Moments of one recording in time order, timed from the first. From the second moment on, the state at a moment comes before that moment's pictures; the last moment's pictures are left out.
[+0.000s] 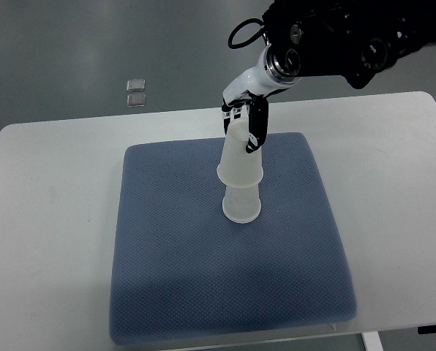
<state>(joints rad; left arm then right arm) -0.04 0.00 -0.09 -0.32 0.06 -0.06 0.06 2.28 -0.01 -1.06 1.31 -0.08 0.32 0.00</state>
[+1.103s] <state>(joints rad) -0.04 0.00 -0.10 -0.32 0.06 -0.06 0.06 2.16 0.00 -1.08 1.32 -0.08 0.22 0.00</state>
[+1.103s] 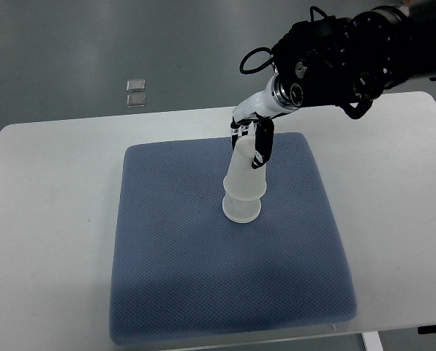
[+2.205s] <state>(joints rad) -0.04 0.00 -0.09 -0.32 0.06 -0.06 0.06 1.73 -0.26 -0.58 0.91 0.20 0.05 0.07</state>
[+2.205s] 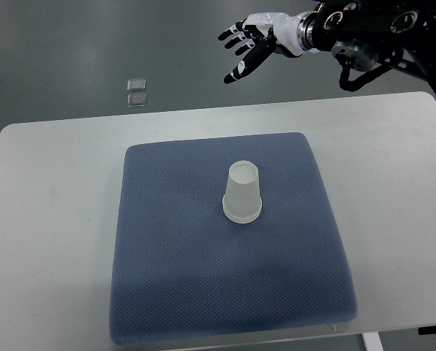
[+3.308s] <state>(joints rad) -0.04 0.00 -0.09 -0.32 0.06 -0.06 0.06 0.80 -0.17 0.73 0.64 0.22 0.16 0.26</state>
